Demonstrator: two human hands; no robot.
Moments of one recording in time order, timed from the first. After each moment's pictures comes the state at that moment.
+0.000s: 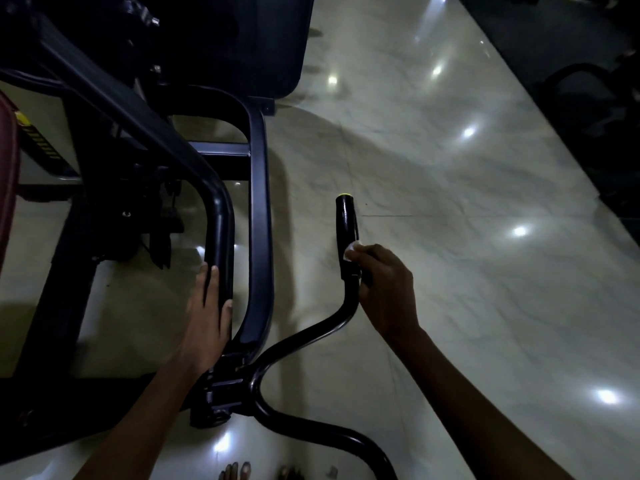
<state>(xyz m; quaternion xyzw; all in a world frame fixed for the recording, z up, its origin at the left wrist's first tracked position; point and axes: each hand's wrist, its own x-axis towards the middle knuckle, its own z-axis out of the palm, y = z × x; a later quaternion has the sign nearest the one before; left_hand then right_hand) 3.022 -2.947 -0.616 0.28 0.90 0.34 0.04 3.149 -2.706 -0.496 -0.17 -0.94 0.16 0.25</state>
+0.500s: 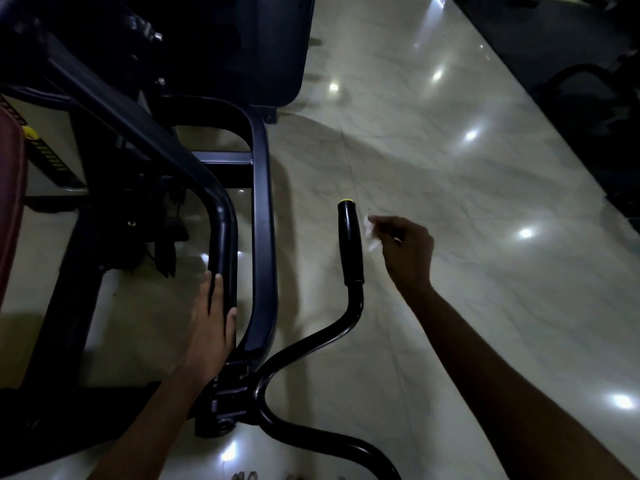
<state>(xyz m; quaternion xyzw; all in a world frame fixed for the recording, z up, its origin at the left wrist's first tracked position) 3.020 -2.947 -0.614 0.28 0.91 0.31 0.04 3.114 -2.666 -0.480 -0.33 -0.80 0.41 0.30</state>
